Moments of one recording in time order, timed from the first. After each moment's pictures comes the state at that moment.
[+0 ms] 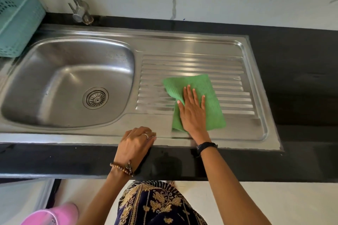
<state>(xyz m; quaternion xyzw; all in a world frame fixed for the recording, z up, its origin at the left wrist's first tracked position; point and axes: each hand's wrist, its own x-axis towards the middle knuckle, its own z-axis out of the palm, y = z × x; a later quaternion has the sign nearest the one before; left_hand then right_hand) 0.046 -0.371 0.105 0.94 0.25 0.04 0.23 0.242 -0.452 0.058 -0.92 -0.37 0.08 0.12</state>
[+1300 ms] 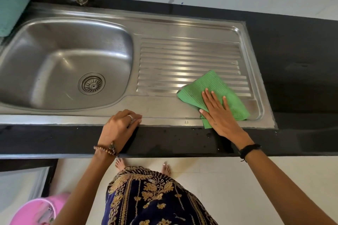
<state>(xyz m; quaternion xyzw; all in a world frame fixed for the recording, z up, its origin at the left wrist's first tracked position) 0.011 -0.345 0.104 0.93 0.25 0.07 0.27 0.246 -0.559 0.077 -0.88 -0.45 0.16 -0.02</state>
